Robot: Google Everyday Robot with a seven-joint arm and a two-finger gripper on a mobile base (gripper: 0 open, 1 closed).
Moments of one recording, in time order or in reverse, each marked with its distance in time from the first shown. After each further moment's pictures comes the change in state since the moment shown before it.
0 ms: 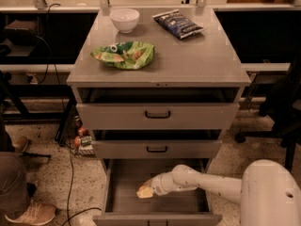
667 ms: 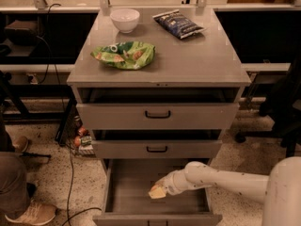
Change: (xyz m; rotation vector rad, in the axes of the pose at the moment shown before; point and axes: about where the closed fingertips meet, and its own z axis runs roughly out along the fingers) arm 0.006 0.011 -0.084 0.058 0.069 -0.019
